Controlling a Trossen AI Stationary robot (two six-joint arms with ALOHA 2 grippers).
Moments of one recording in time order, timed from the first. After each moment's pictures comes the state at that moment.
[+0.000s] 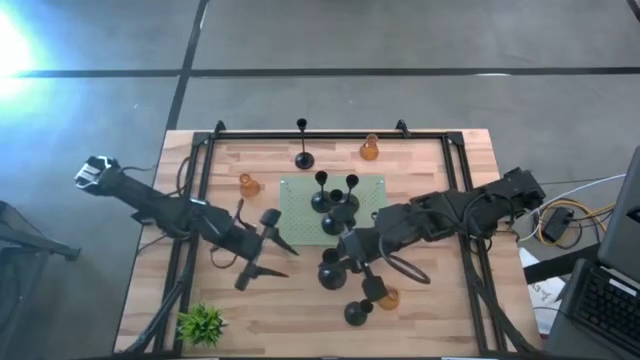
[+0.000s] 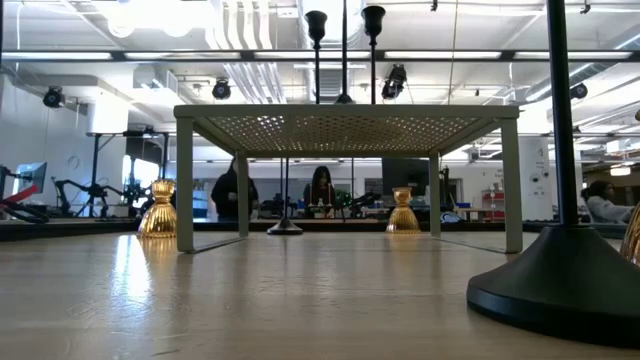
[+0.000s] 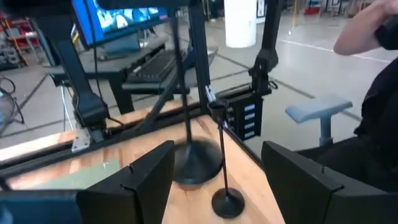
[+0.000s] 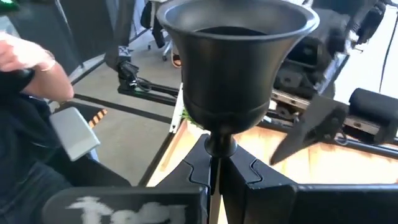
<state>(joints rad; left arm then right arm) -0.40 1.09 0.88 0.12 -0.02 0.11 0.36 1.64 1.75 -0.46 0.00 0.05</state>
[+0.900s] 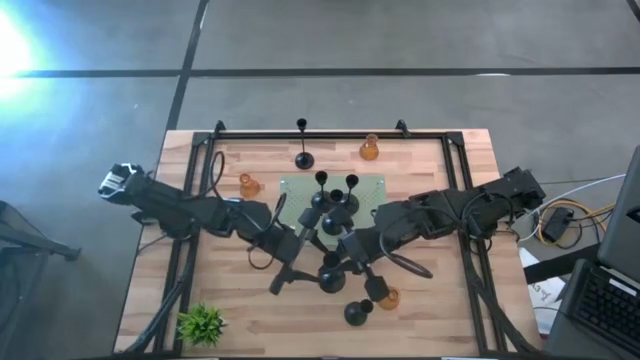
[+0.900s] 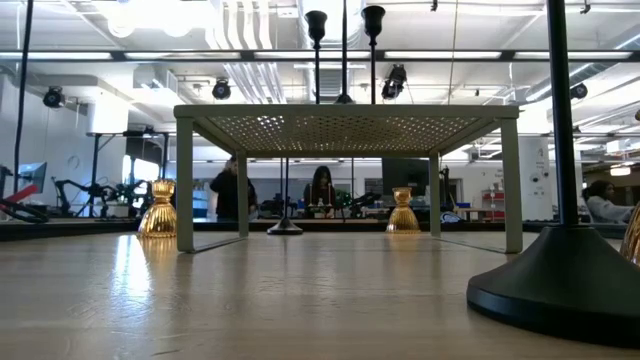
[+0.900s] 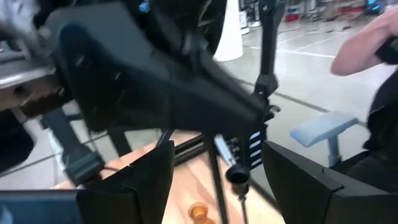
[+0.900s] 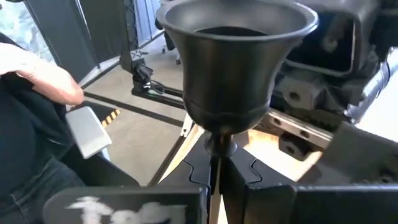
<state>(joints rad) -0.32 1.42 1.27 0.11 0.15 0.21 0.35 1.64 1.75 -0.44 -0.08 0.03</state>
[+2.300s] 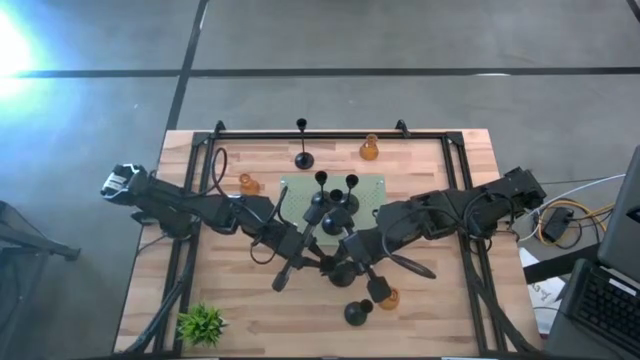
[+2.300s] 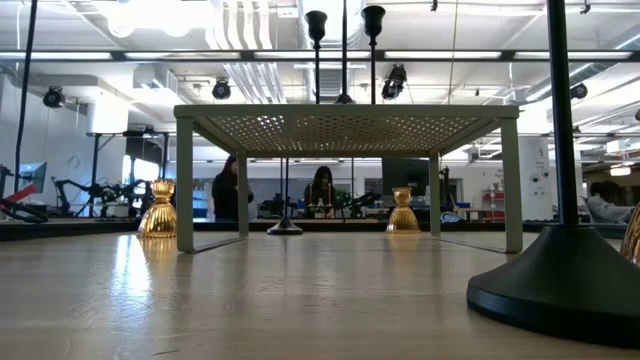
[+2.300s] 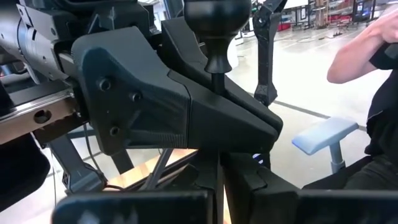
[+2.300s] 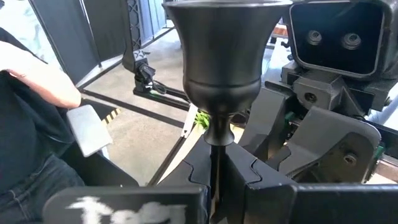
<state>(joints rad) -0.29 1.44 1.29 0.16 0.21 0.24 0.35 1.64 1.75 -0.44 -0.08 0.00</state>
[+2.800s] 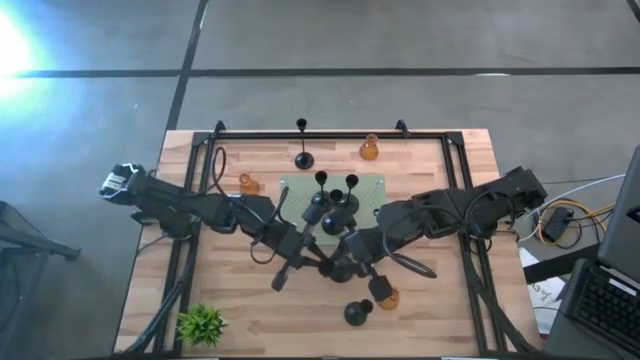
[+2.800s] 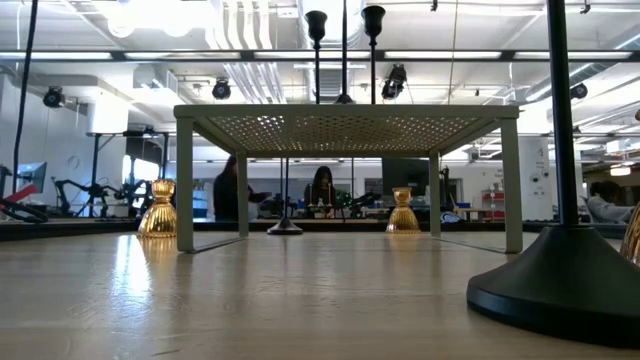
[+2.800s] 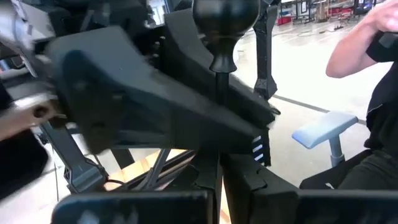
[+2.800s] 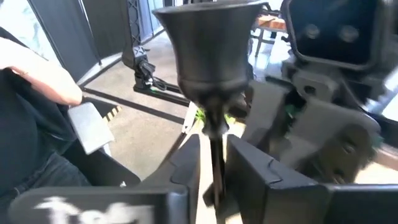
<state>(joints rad) -0.29 1.43 1.29 0.12 0.21 0.25 0.35 1.62 1.75 -0.47 -0.08 0.02</state>
